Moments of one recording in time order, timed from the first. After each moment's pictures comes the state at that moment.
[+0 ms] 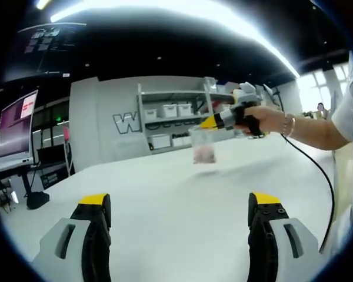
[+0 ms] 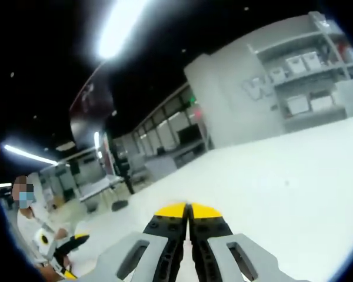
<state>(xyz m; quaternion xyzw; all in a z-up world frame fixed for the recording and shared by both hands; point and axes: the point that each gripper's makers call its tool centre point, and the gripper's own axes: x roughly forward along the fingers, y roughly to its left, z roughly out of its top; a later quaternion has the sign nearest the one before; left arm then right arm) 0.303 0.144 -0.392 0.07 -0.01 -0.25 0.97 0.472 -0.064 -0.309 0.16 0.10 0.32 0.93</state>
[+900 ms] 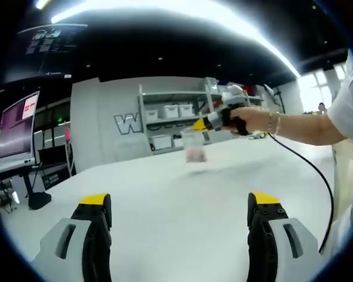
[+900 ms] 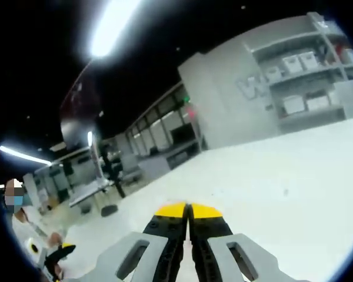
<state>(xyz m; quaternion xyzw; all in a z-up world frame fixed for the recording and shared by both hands) 0.302 0.150 -0.391 0.07 -0.02 -0.25 0.97 0.517 -0.055 -0.305 0.15 0.10 0.30 0.94</state>
